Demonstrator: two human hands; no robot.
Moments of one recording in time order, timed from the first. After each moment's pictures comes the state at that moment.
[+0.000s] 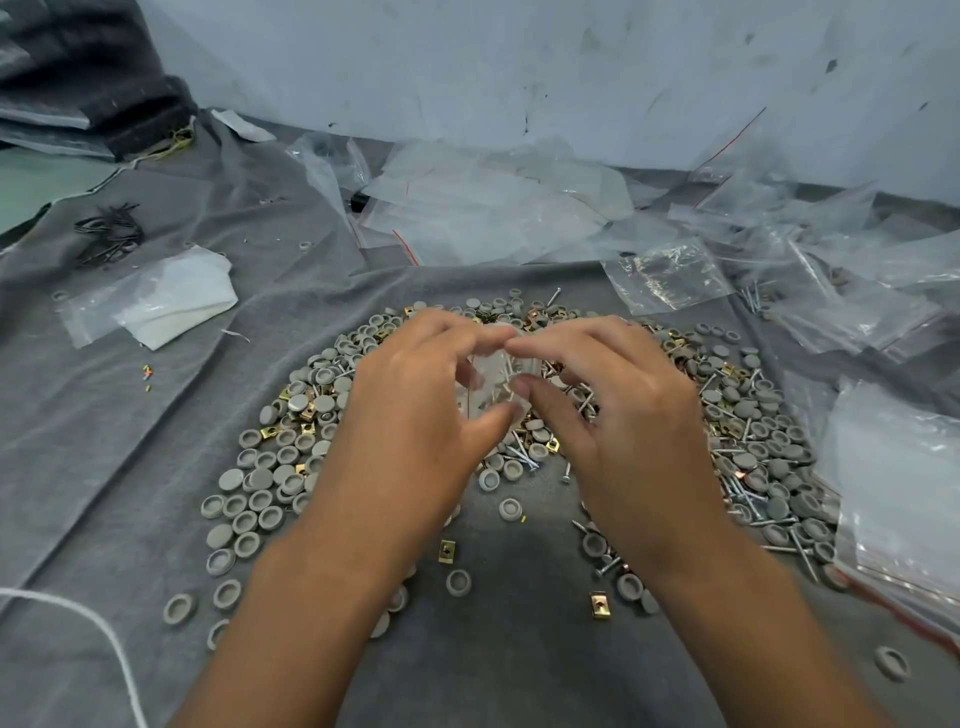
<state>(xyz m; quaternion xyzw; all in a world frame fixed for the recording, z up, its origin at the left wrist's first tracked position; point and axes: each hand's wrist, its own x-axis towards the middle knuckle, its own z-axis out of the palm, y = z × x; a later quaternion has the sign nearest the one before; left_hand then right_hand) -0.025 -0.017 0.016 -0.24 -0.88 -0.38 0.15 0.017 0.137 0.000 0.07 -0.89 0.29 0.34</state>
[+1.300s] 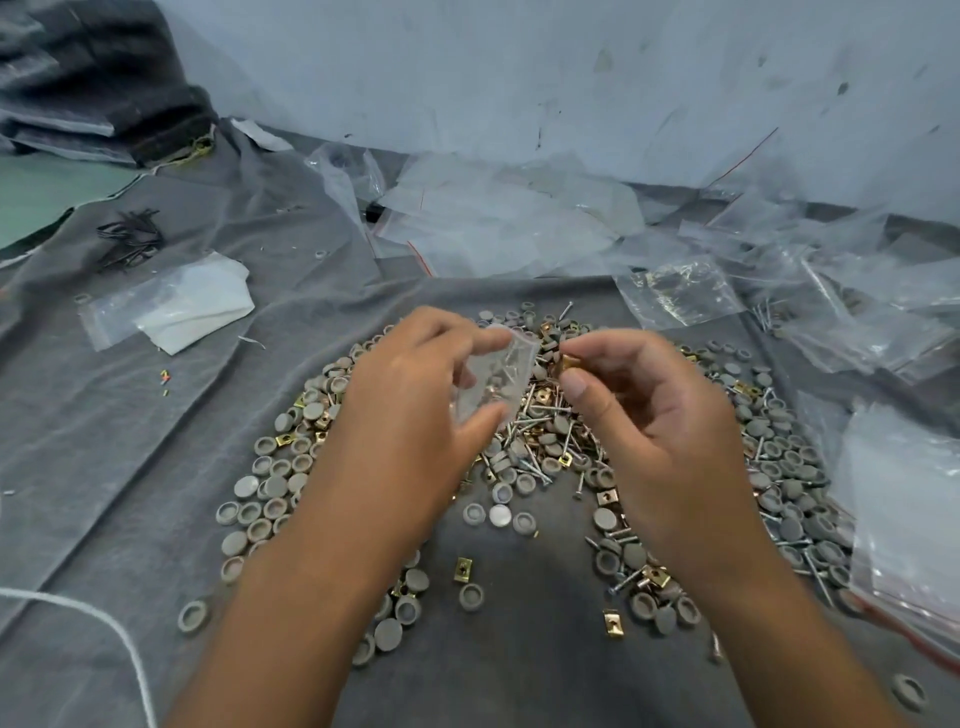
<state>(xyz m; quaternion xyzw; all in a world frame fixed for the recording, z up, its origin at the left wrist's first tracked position) -0.037 -0.032 0.014 -0.26 -0.88 -0.36 0.17 0.020 0.140 0.003 0.05 -0.80 0.54 0.27</state>
